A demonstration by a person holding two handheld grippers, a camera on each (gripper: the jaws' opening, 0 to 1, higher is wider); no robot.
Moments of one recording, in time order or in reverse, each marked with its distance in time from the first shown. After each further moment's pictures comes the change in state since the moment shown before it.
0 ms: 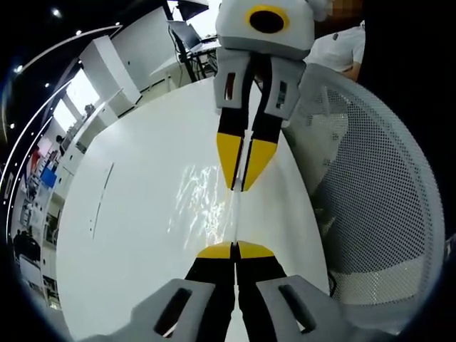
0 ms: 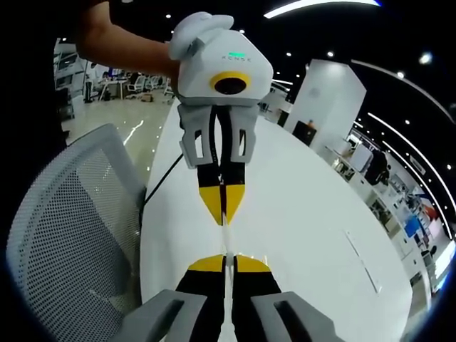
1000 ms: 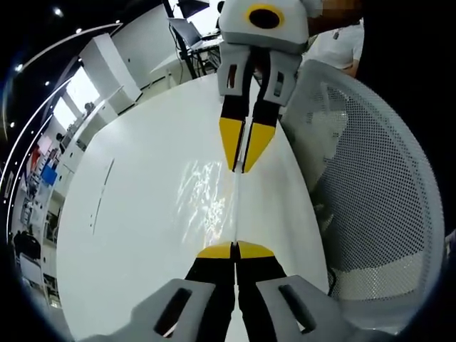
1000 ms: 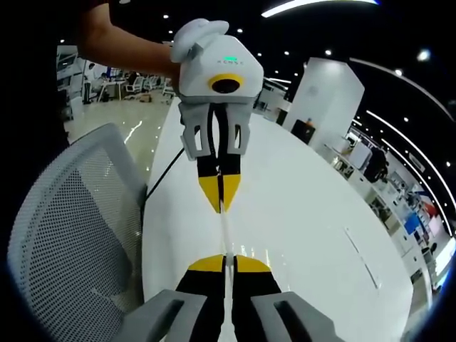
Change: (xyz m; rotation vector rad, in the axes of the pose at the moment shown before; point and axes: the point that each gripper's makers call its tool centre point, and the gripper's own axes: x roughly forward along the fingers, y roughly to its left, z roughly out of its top) left arm -0.005 0.000 -0.010 -0.002 0.017 0.001; right arm -0.007 0.000 -0.006 0.013 0.005 -0.003
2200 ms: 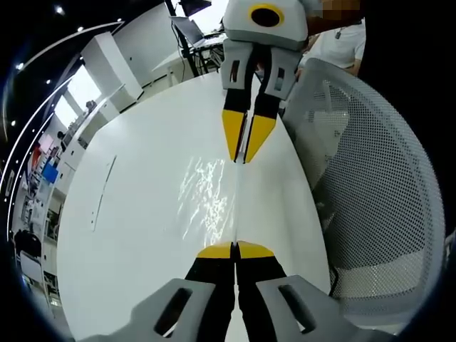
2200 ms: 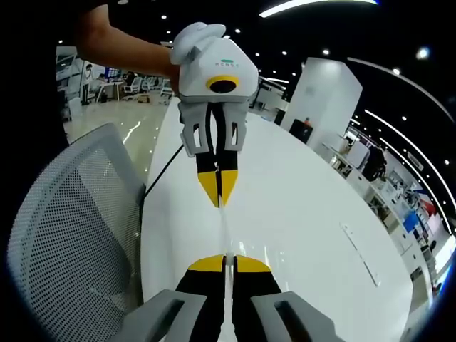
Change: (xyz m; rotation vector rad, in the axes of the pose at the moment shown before) left arm -0.001 0.004 -0.006 -0.008 0.008 0.009; right arm -0.002 -0.003 -0.003 0.010 0.000 -0.011
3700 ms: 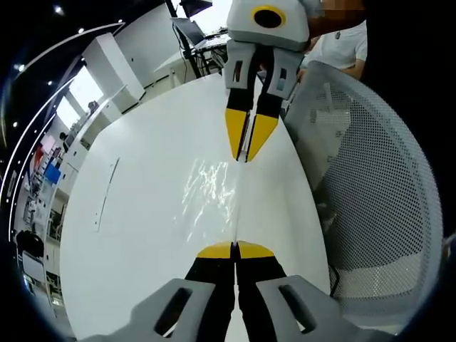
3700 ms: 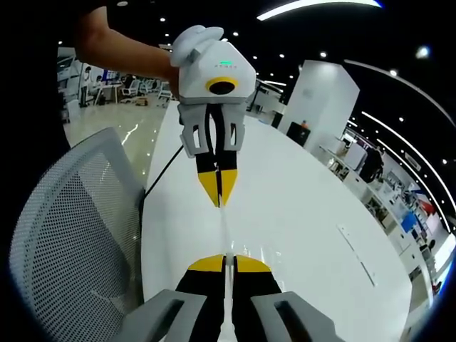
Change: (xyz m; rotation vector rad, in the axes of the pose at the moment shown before) left arm -0.006 0.001 0.008 0.003 0.001 0.016; right arm -0.007 -0.001 0.003 0.004 -0.021 -0.016
